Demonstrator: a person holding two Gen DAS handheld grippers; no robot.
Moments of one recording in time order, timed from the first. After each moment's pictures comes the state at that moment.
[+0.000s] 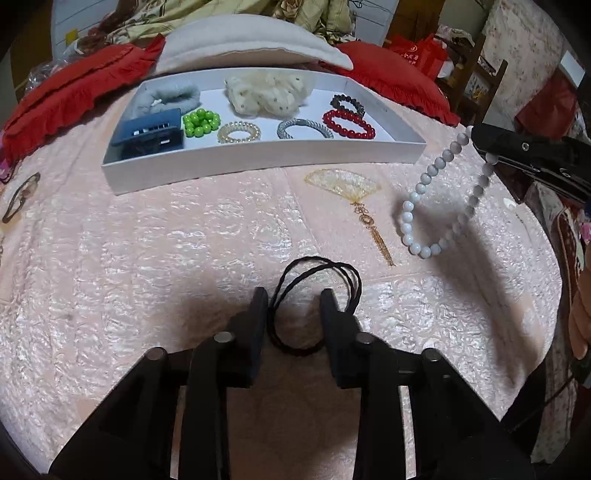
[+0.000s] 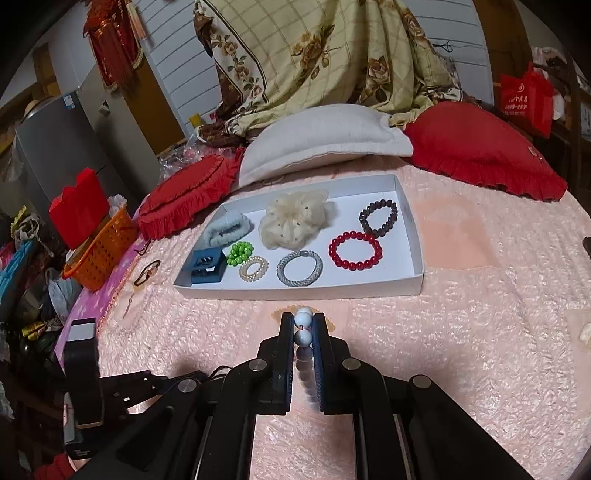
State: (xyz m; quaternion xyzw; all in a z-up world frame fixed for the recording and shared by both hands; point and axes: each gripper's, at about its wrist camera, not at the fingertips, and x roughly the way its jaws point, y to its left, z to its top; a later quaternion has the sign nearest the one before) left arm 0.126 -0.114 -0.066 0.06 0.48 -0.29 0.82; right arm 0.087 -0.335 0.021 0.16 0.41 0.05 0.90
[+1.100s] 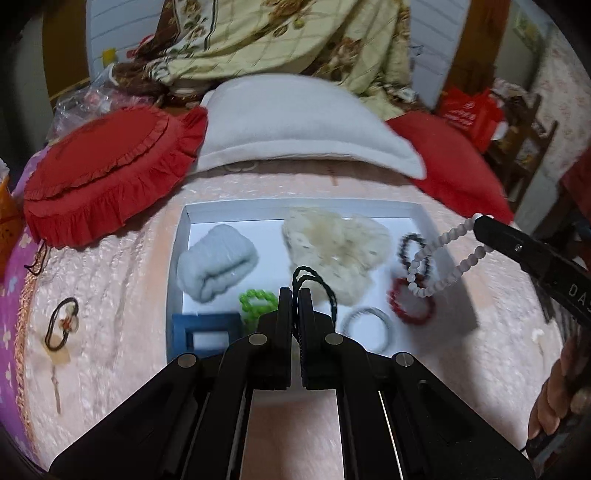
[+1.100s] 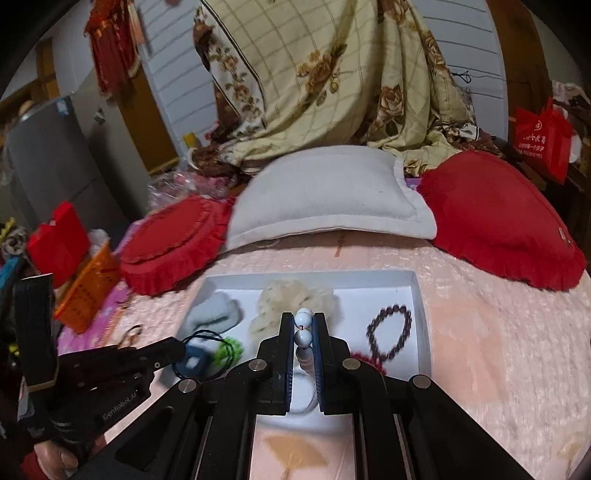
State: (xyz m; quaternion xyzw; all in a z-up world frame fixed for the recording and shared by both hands) left arm 0.293 -0.137 0.020 0.03 0.46 -0.20 0.87; right arm 0.235 -0.350 0.055 0.13 0.39 0.03 0.91
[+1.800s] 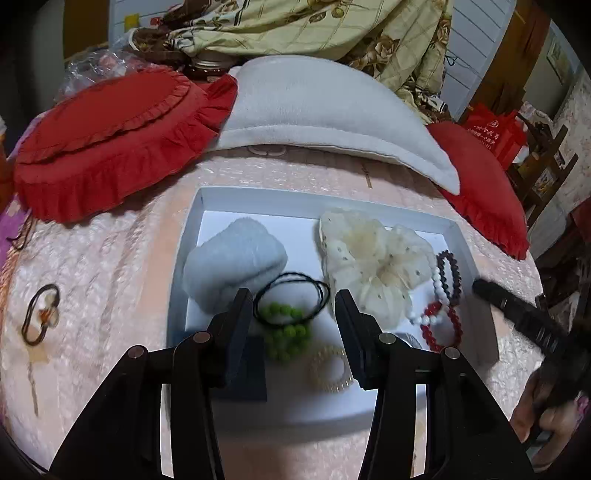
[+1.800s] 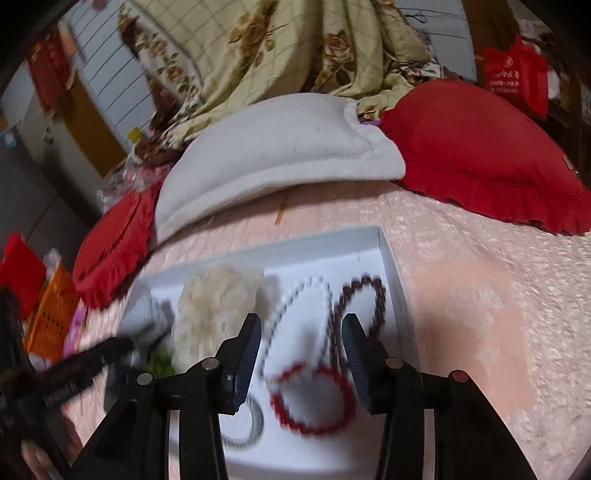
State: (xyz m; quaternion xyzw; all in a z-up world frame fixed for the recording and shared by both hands) left arm 0.316 -0.115 -0.004 -0.03 0.48 -0.18 0.86; right arm 0.249 -0.390 -0.012 0.17 0.44 -0.01 0.88
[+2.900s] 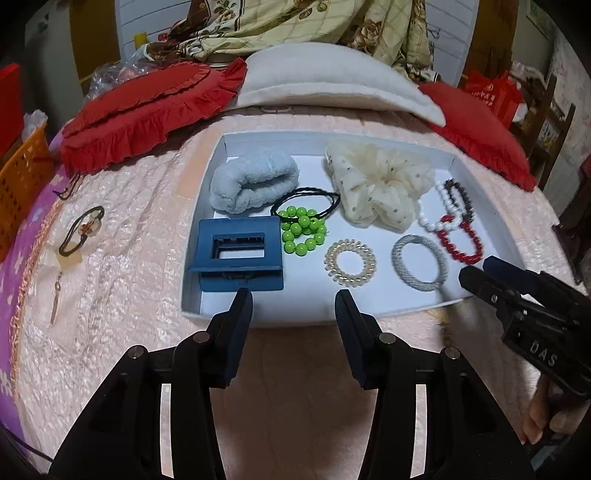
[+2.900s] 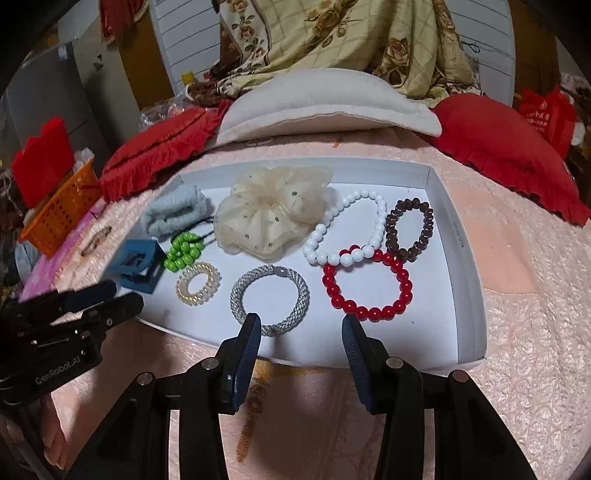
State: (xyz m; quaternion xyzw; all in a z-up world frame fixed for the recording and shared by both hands) left arm 0.196 -0.096 -0.031 0.04 0.46 -0.15 0.88; right arm 0.156 -0.323 -0.036 0.10 0.44 0.03 0.89
